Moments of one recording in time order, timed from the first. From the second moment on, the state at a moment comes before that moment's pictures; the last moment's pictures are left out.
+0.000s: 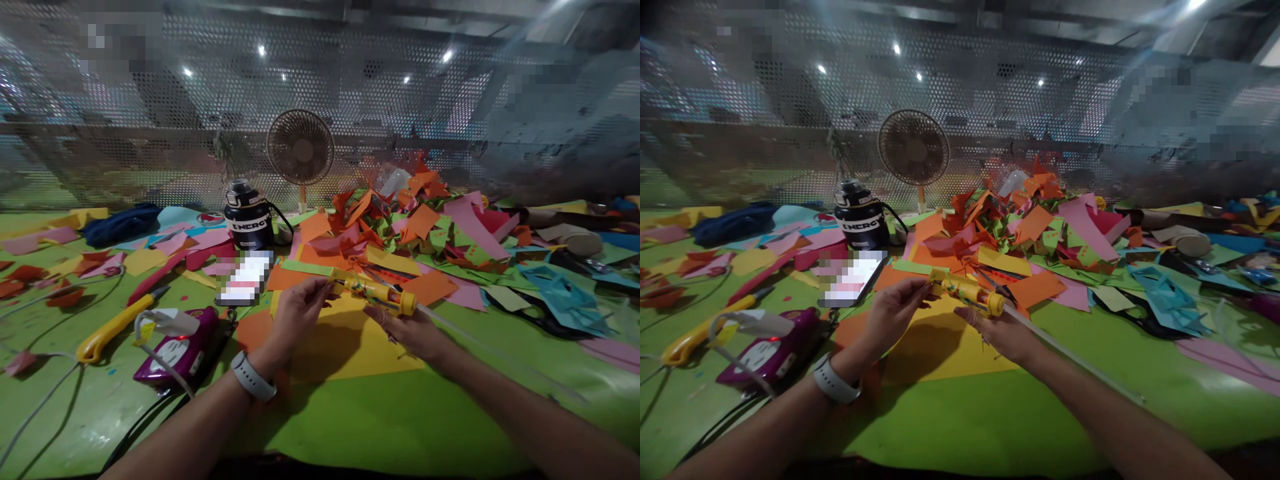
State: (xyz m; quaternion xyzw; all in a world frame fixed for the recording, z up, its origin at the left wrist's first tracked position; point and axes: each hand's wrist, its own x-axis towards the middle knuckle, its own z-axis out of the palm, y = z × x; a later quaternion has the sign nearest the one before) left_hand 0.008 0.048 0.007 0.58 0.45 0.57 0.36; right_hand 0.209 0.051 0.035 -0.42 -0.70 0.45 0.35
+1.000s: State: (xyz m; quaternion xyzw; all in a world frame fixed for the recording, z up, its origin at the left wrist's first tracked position) left_hand -0.009 0.057 0.023 0.35 0.45 0.68 0.46; right_hand 0.360 0.068 0.036 -0.59 -0.78 0.08 0.16
